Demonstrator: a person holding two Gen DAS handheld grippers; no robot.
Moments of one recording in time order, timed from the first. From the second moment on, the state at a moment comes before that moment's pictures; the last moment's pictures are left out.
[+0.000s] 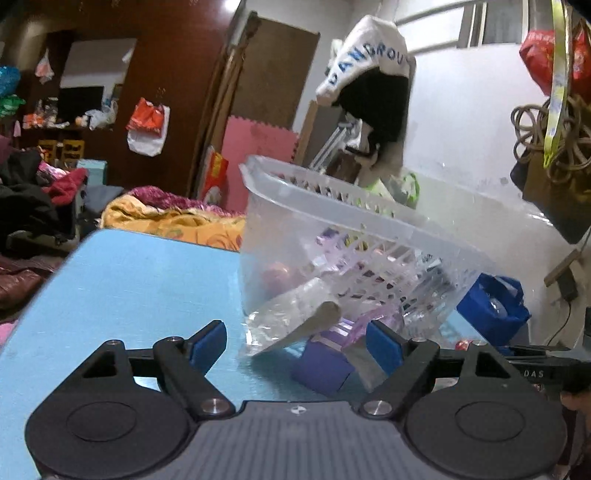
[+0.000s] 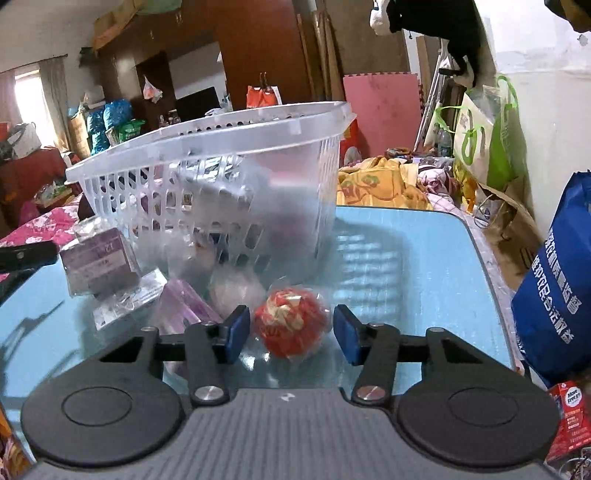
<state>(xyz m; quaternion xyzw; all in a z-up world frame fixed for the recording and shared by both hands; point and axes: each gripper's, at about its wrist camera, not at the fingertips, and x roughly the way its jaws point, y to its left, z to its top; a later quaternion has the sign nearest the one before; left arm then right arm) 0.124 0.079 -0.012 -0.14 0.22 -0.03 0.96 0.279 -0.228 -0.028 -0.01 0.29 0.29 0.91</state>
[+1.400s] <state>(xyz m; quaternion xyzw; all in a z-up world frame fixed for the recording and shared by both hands) 0.076 0.071 -0.012 0.05 0.22 0.04 0.97 0.269 -0.232 -0.035 -0.01 0.29 0.30 0.91</state>
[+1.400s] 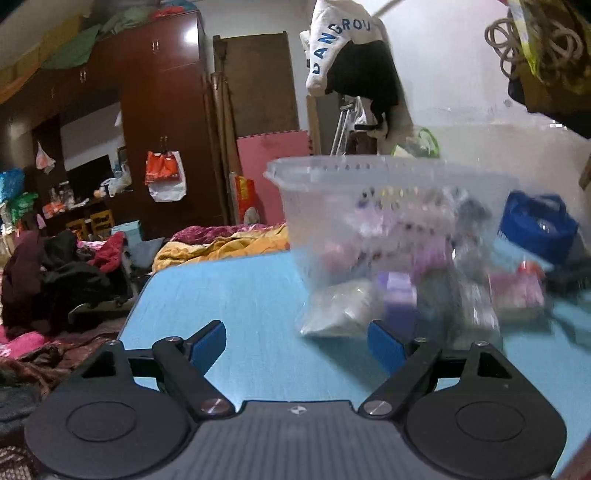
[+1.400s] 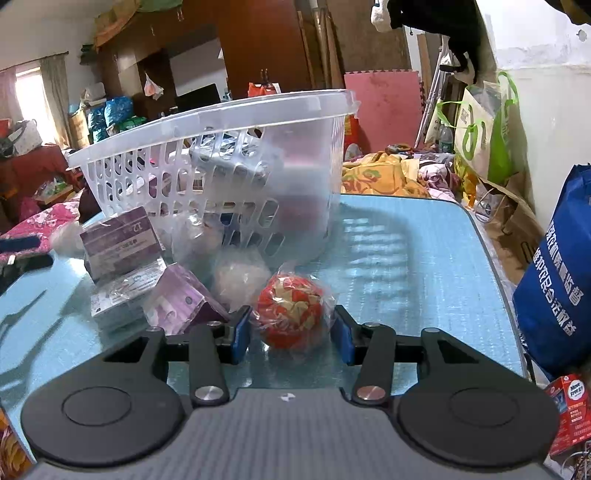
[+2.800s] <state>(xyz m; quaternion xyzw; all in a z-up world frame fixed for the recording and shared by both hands) 0.093 0.066 -0.017 -0.02 0.23 -0.03 0.97 0.253 -0.245 -0.027 0.02 0.24 0.30 0.92</state>
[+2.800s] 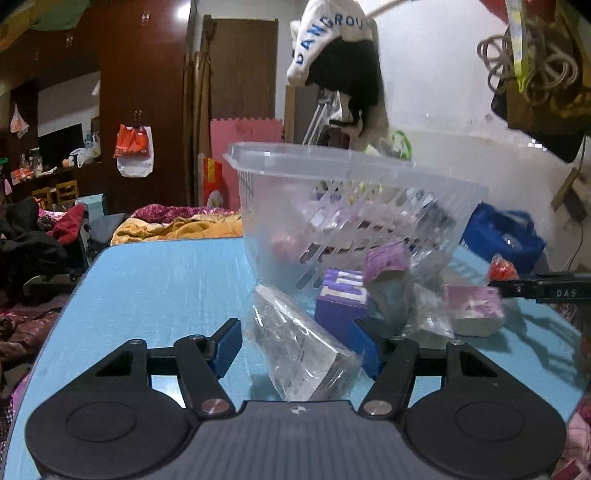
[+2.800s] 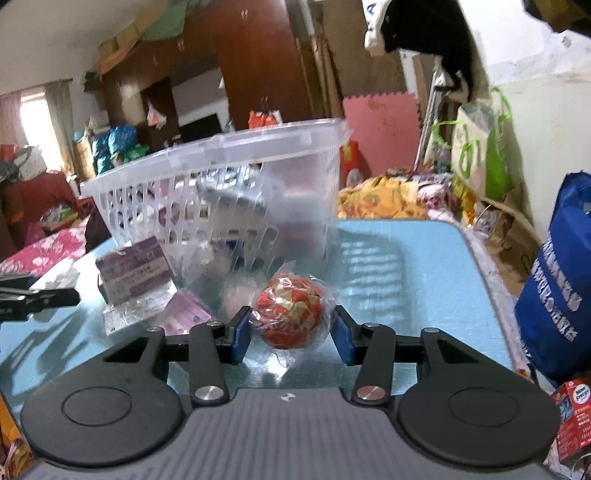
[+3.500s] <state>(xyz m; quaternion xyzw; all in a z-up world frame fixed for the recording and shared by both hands) 0.241 0.038 0.100 -0.12 0.25 -0.03 0.96 0.312 -0.142 0.098 -0.09 0.19 0.31 0.93</state>
